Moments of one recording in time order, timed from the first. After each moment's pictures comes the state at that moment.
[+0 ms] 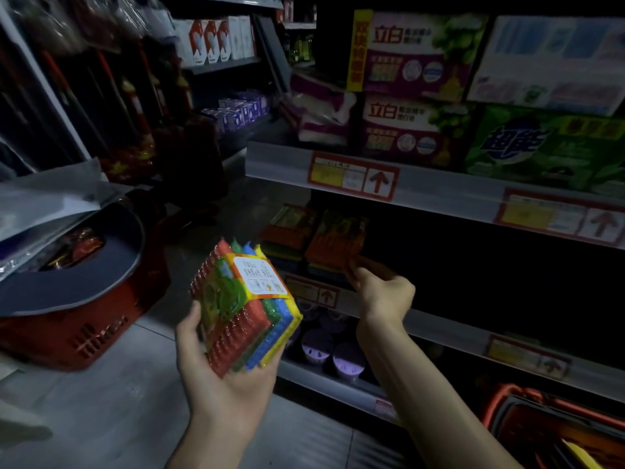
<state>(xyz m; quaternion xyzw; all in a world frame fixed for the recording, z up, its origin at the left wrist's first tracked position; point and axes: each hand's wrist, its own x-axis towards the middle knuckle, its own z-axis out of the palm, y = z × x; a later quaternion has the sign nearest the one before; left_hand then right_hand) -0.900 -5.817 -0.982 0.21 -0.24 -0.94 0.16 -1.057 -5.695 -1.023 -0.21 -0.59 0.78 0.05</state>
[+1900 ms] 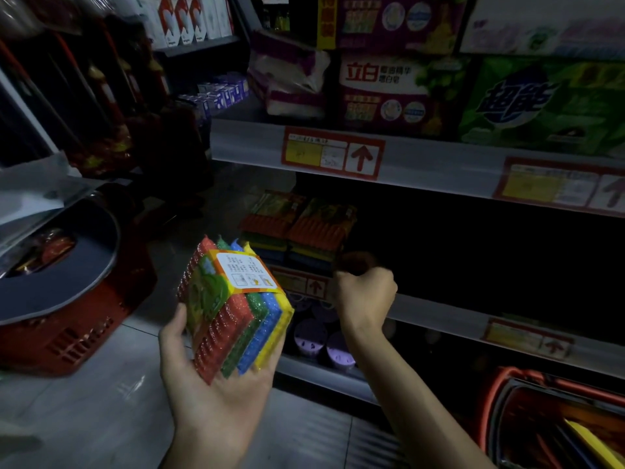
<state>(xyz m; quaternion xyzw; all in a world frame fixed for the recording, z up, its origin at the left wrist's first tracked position) -0.902 -5.805 -0.989 0.22 -0.22 -0.93 0.17 -1.044 -5.694 -1.025 -0.17 -0.81 0.56 0.10</state>
